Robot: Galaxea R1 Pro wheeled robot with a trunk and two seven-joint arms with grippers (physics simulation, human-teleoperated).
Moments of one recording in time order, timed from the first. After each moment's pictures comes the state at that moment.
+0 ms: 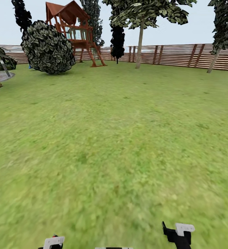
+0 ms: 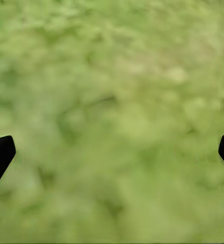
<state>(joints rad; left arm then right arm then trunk) -0.33 0.09 0.02 -0.16 0.06 -0.46 0.01 -0.39 -0.02 -0.75 -0.25 0.63 -0.55 0.05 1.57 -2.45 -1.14</state>
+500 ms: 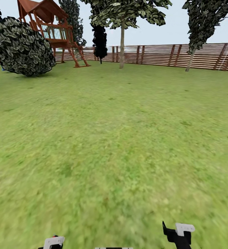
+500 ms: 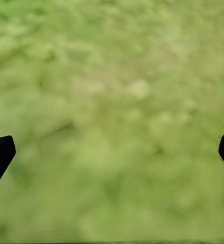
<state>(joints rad) -0.33 0.09 0.02 -0.16 0.06 -0.46 0.01 -0.39 -0.02 -0.75 -0.25 0.63 -0.55 0.05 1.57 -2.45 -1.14</state>
